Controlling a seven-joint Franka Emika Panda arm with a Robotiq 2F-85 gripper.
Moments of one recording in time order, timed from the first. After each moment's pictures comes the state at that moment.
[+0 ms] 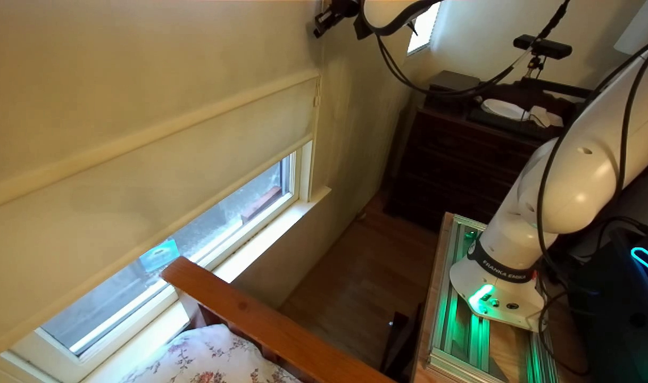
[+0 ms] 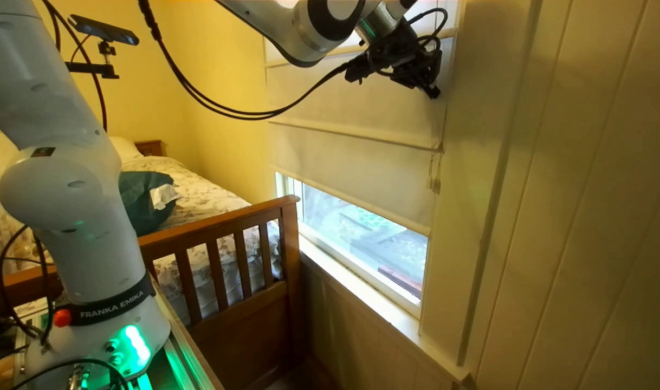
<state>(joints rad) -0.23 -0.19 -0.14 -2.21 -0.28 2.86 -0.01</state>
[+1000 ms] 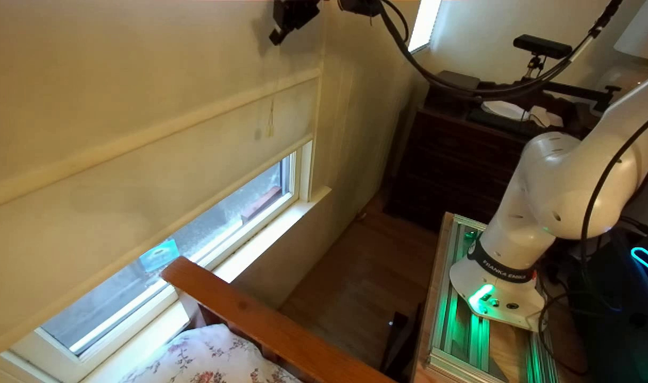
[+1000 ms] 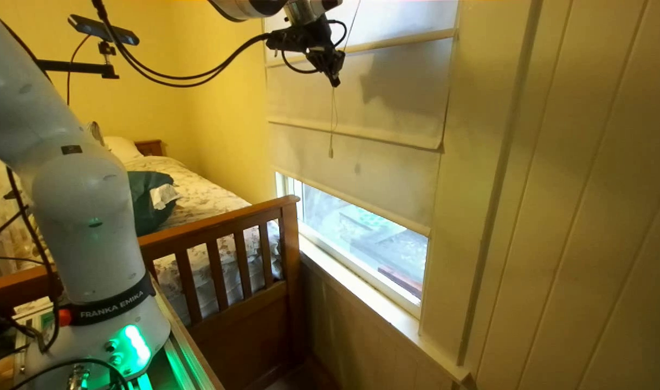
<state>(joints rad) 0.04 -0.39 -0.01 -2.22 0.09 2.49 0.06</state>
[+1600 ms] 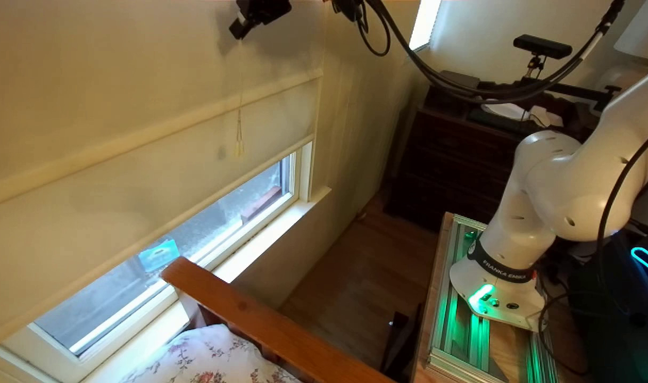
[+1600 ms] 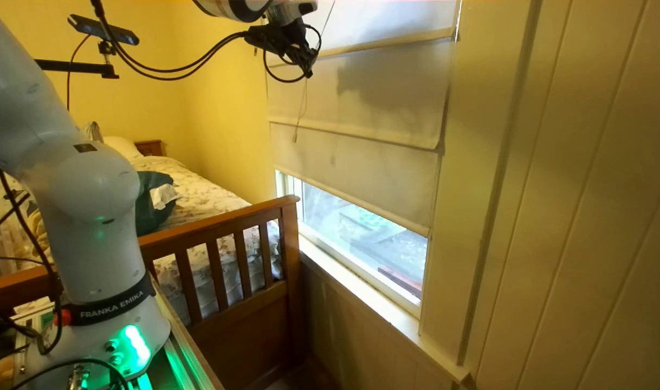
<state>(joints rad) 0.18 -0.39 0.02 -2.22 0.26 2.58 0.05</state>
